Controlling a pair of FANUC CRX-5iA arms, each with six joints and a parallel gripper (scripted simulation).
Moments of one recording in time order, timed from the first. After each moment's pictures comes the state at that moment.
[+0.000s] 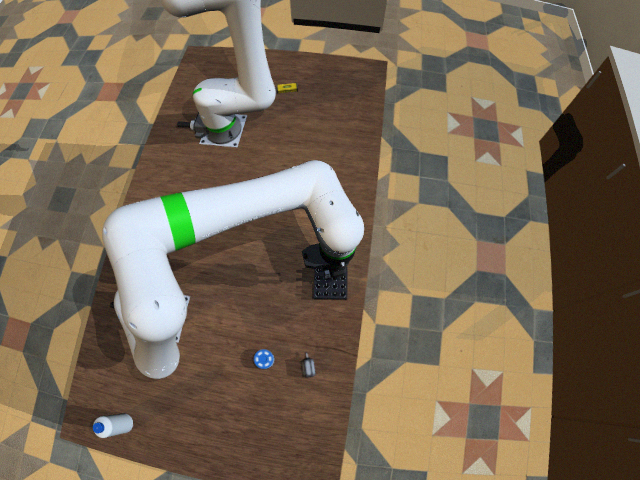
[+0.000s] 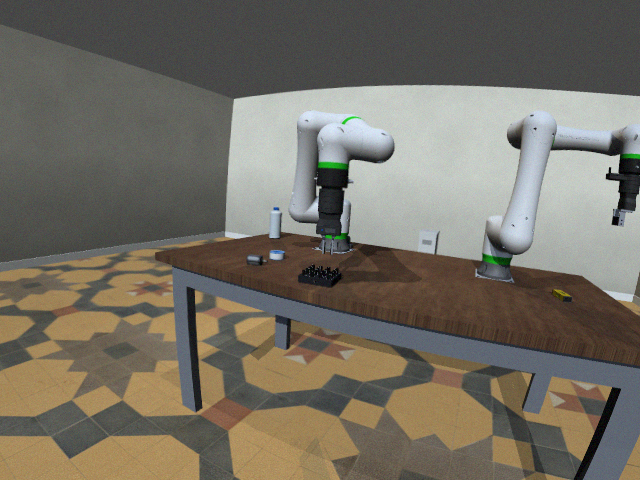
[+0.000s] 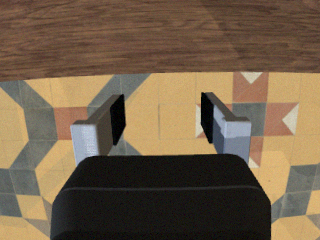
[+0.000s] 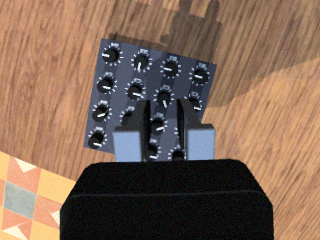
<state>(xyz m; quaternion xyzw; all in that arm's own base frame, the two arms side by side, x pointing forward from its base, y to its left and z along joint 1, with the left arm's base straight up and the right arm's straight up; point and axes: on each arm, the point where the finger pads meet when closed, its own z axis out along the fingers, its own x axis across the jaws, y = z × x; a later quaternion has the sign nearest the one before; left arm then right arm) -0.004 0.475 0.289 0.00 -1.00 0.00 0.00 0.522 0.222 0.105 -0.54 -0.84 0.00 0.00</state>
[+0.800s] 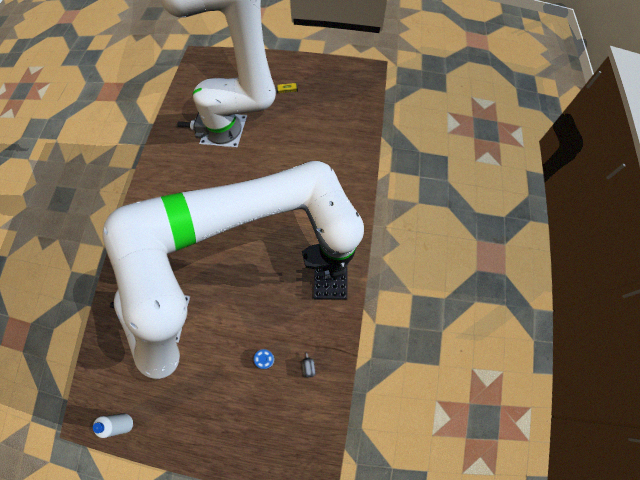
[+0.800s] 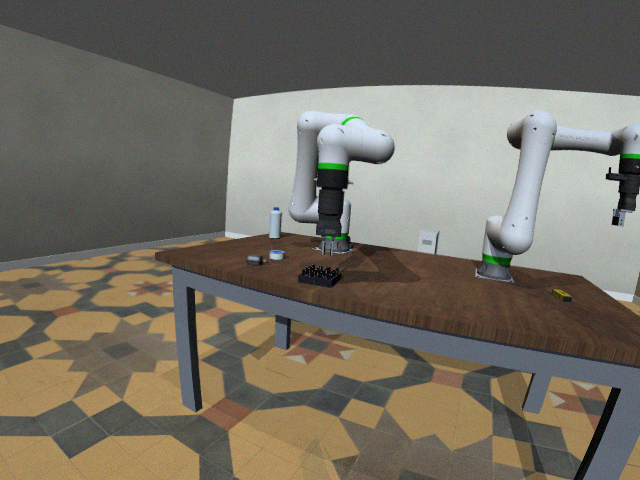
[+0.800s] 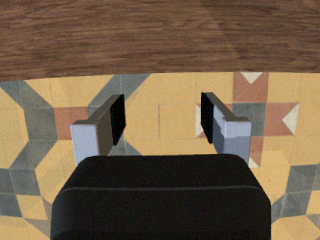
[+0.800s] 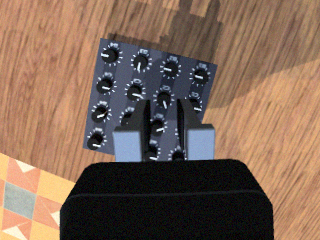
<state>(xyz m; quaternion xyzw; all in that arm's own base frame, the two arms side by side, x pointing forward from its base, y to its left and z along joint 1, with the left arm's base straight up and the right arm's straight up) -0.004 0.475 0.289 0.00 -1.00 0.00 0.00 0.522 0.222 0.102 -0.54 -0.84 0.00 0.00</state>
